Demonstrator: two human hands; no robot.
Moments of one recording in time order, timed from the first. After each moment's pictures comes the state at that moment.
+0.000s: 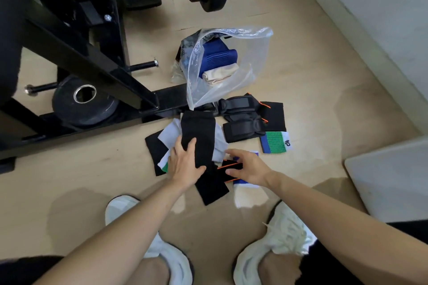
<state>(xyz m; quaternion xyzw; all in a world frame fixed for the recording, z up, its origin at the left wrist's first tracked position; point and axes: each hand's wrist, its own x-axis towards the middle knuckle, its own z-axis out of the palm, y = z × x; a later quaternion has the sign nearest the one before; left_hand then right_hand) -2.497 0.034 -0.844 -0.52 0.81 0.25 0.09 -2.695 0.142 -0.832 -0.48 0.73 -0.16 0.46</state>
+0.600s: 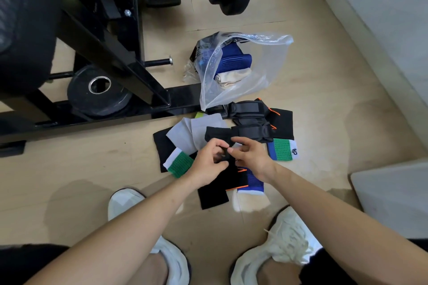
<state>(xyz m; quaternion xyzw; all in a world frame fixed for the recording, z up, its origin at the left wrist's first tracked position) -2.520 0.049 -0.815 -0.41 0.66 0.62 -0.11 -2.686 0.107 -0.820 -0.20 0.67 -0.42 0.58</state>
